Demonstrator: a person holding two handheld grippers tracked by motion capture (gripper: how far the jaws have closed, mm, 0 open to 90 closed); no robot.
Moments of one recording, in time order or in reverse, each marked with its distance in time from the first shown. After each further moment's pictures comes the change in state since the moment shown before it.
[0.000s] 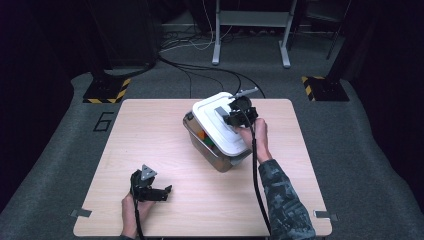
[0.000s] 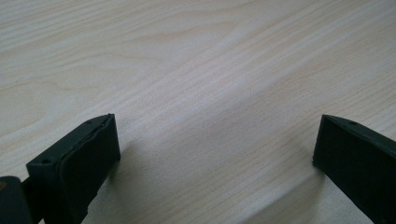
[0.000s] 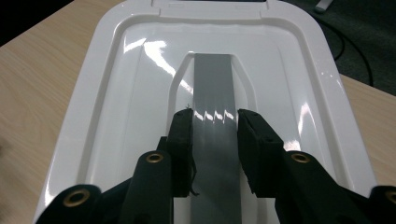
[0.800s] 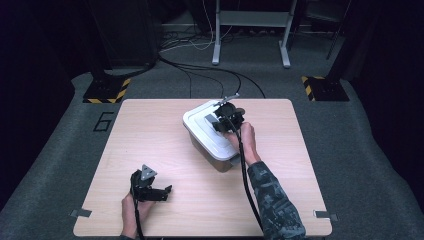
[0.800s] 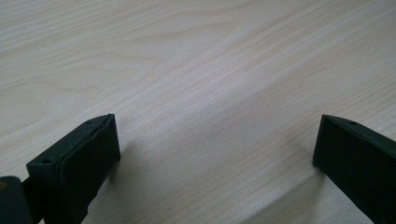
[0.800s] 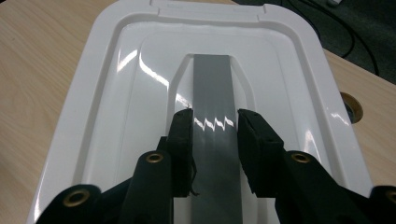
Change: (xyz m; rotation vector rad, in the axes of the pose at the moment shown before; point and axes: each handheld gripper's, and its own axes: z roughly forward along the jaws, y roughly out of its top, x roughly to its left) left arm 0.000 0.000 0.000 -0.002 -0.001 -0.001; right arm 0.028 -0.003 0.034 0.071 0.000 -0.093
